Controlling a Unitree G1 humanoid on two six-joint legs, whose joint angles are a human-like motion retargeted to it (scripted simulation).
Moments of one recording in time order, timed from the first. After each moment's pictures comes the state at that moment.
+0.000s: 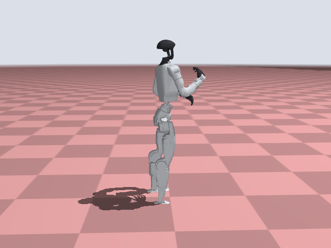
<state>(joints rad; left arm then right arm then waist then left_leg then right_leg) 0.10 0.49 -0.15 -0.04 0.29 -0.34 -0.78 -0.30 -0.22 0.07 -0.32 0.18 -0.16 0.82 0.13 -0.14 -0.41 -0.26 0.04 0.12 -0.09 -0.18 0.06 -0.32 -0.07 -0.15 -0.01 -0.13 0.07</state>
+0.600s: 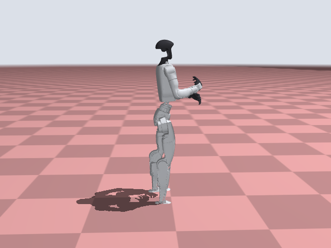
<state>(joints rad) -0.08 0.38 -0.38 0.19 0.10 -0.37 -0.60 -0.19 -0.29 0.32 -0.15 0.20 -0.18 0.77 0.04 -0.06 -0.44 -0.26 0.04 0.18 -0.09 -0.19 0.04 -0.37 -0.06 -0.09 0.04 -0.12 0.07</state>
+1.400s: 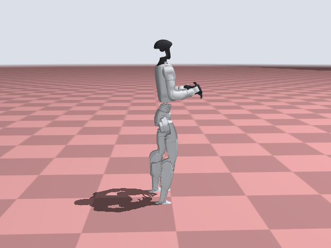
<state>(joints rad) -0.08 0.39 -0.25 0.03 0.22 -0.31 -0.61 -0.03 -0.30 0.25 -0.18 -0.03 -0.16 0.73 0.03 -0.03 -0.35 -0.15 0.02 0.16 -0.09 -0.21 0.04 -0.33 -0.09 -0.11 0.22 -0.24 0.06</state>
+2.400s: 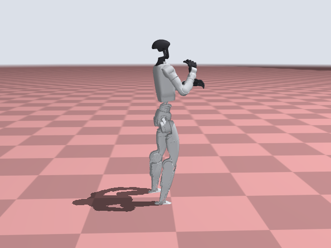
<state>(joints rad) -0.15 0.46 -0.16 0.04 0.22 -0.27 -0.28 -0.41 -0.37 0.21 -0.54 0.03 -0.19 0.53 0.04 -0.04 -0.35 -0.13 0.01 0.15 -0.06 -0.24 0.04 -0.31 -0.11 -0.13 0.27 -0.26 0.06</state>
